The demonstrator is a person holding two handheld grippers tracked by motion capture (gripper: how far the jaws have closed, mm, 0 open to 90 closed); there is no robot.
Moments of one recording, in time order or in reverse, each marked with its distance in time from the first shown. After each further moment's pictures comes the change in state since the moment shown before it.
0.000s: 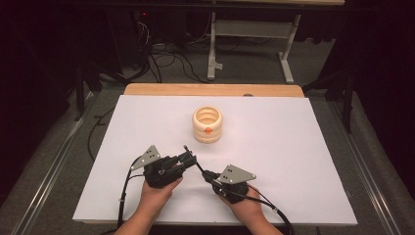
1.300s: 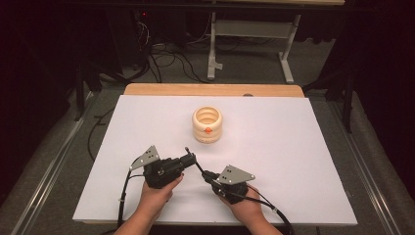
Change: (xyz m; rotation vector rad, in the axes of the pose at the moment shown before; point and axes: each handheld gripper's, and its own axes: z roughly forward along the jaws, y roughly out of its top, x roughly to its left) left arm 0.001 -0.001 -0.001 -0.006 -0.050 -0.009; right arm 0.002 0.000 0.001 0.016 -0.007 -0.003
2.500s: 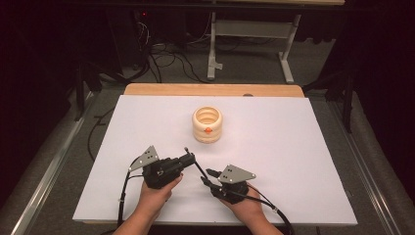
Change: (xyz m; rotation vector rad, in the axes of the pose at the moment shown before) left arm -0.001 0.002 -0.003 -0.007 0.014 0.031; right arm -0.002 -0.001 -0.001 0.008 0.015 0.027
